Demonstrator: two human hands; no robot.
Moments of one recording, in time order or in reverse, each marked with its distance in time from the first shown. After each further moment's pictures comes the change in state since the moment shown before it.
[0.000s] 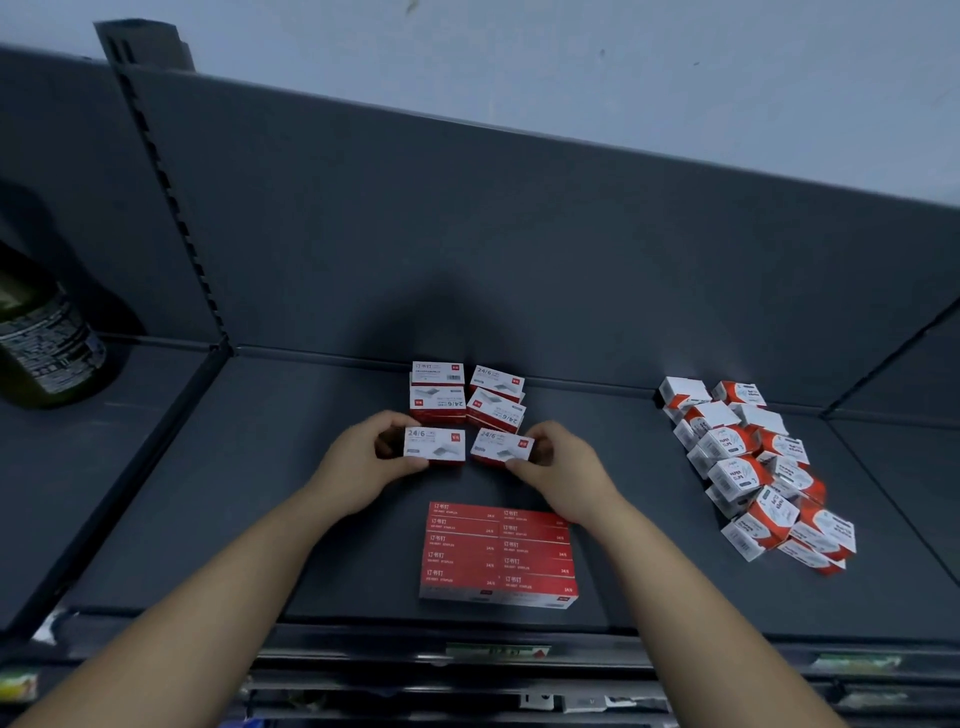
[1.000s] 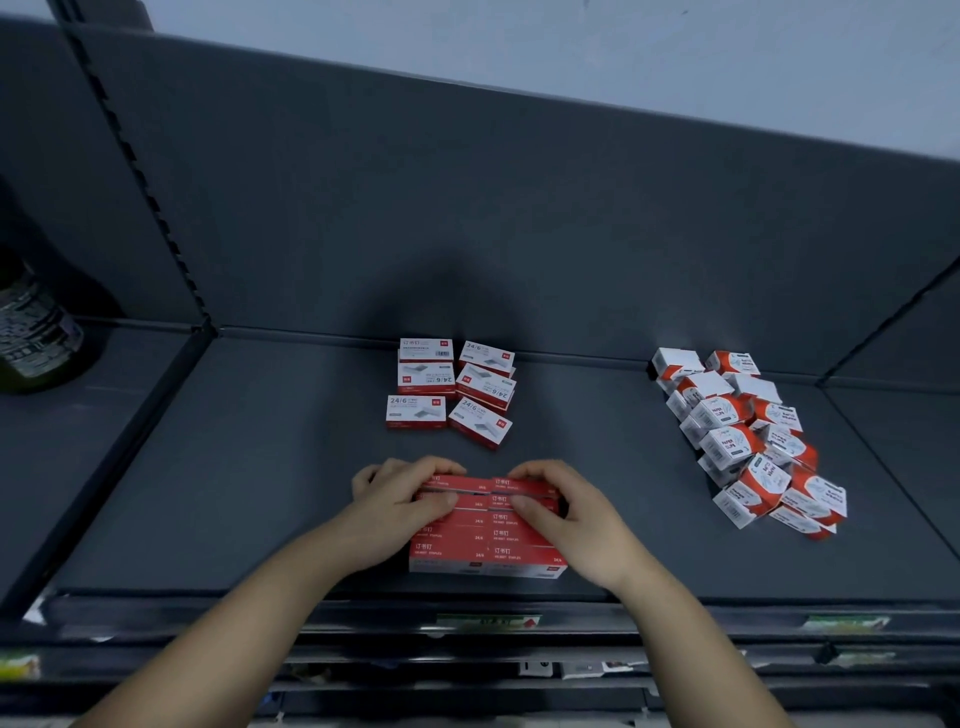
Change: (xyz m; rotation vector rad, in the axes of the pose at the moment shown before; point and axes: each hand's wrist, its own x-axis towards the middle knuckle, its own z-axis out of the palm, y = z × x) left_hand -0.057 0.021 0.039 0.149 -0.299 0.001; right_hand -0.071 0.030 0.004 0.241 -0.100 -0.147
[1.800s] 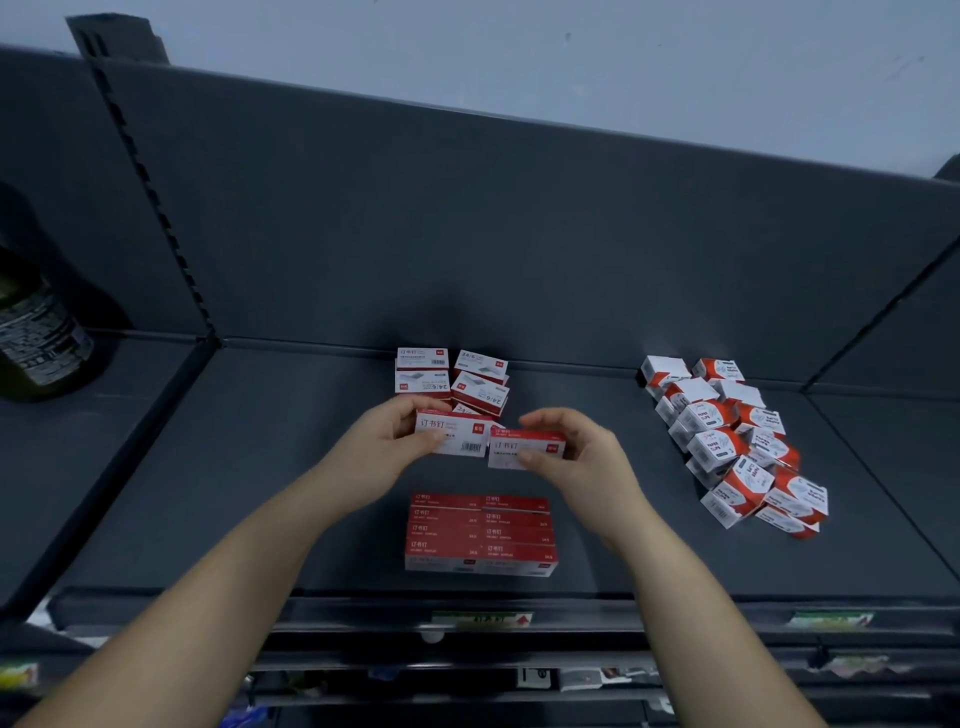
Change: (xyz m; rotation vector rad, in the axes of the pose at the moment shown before) left_hand 0.000 0.050 -0.042 -0.526 0.102 0.067; right_hand 0.009 -0.046 -0.022 0.233 0.163 -0.045
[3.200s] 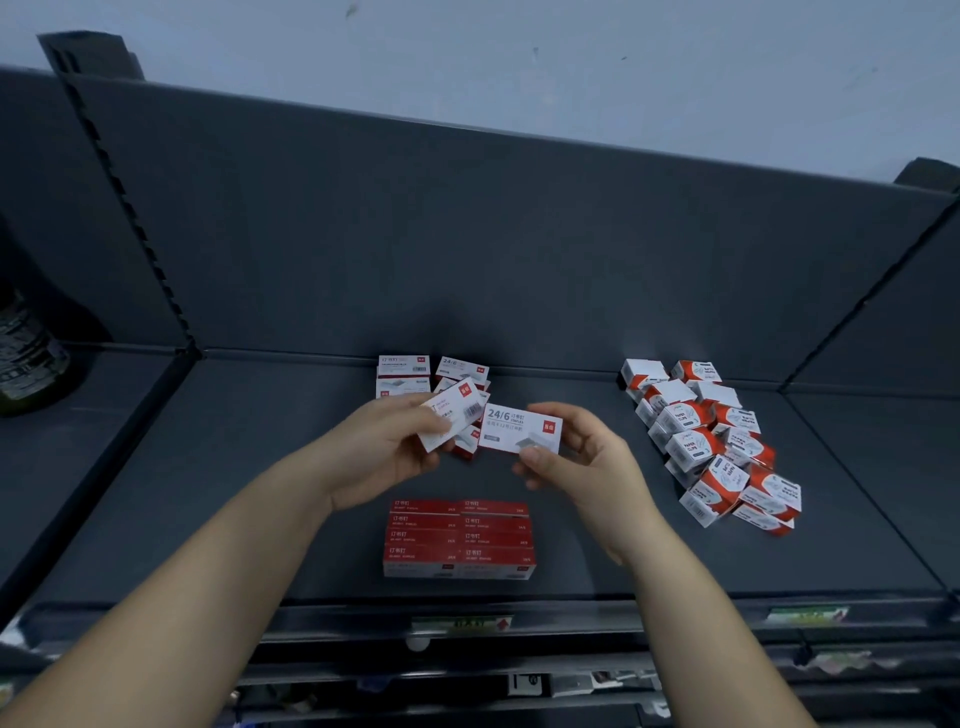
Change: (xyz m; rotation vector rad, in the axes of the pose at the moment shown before) left_hand 0.007 0.036 0.018 -0.448 -0.134 -0.259; right_hand -0.016 -0.009 -0.017 0.339 0.012 0.027
